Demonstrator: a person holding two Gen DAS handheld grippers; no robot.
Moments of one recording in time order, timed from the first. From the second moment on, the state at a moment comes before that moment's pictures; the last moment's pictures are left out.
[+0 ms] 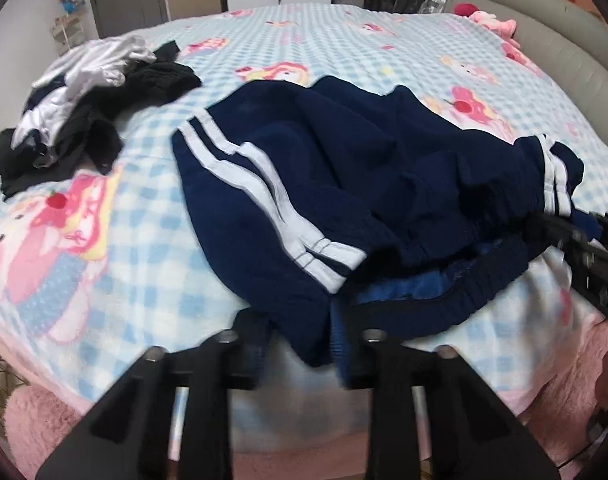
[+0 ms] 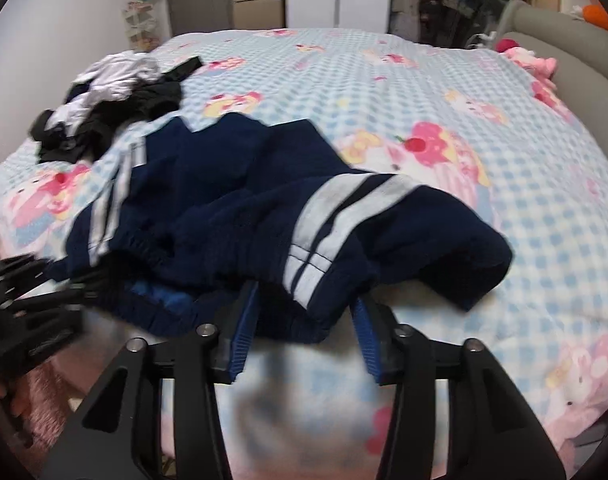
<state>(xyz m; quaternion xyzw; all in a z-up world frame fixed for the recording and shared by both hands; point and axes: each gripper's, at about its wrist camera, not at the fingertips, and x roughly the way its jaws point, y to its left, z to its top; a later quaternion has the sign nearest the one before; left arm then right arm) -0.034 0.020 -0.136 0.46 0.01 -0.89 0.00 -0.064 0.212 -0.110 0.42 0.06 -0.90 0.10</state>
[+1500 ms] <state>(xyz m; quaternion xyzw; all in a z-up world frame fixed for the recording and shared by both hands) -0.015 0.011 -0.135 0.47 0.00 -0.88 0.02 -0.042 0.245 -0.116 0.47 0.06 -0.88 0.07</state>
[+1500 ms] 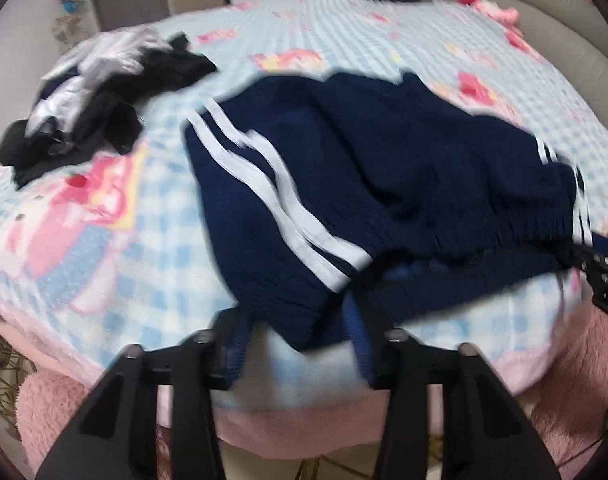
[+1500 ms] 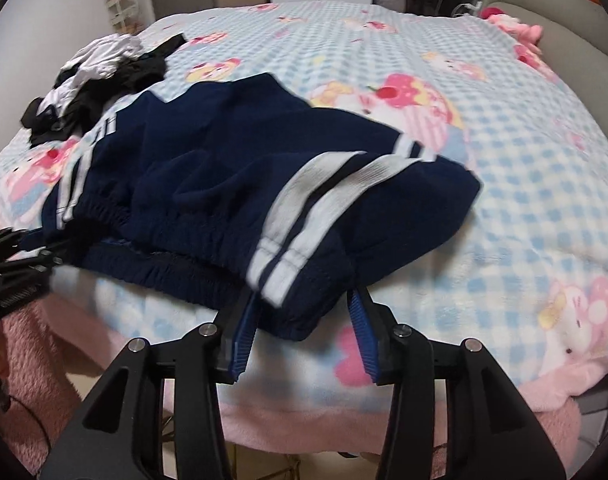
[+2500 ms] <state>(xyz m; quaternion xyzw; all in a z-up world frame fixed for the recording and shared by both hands) 0.004 -0.001 -0.128 0.51 0.08 -0.85 -0.04 -0.005 0.275 -0.107 0.50 0.03 -0.86 0.07</state>
